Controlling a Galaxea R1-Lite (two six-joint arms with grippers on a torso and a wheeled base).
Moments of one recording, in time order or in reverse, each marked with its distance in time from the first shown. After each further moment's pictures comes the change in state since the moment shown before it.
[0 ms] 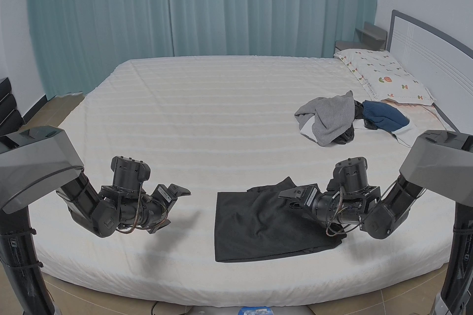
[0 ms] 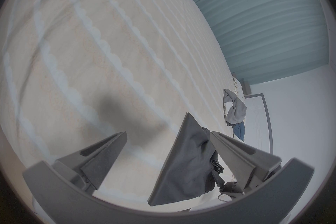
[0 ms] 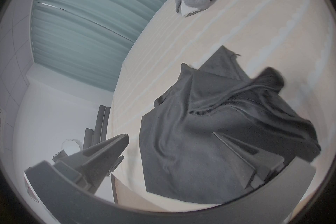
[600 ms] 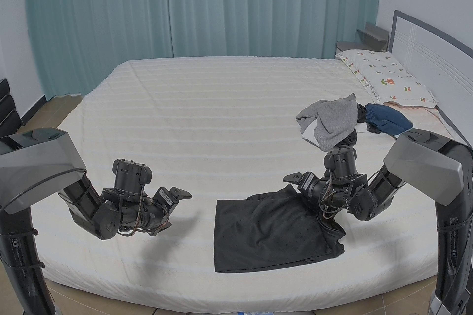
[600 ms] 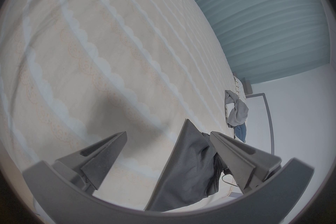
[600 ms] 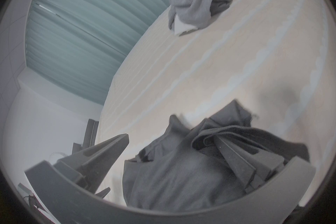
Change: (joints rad) left arm -0.010 0.010 0.007 -0.009 0.000 0.004; right arm -0.087 0.137 -0.246 0.097 -0.086 -0.048
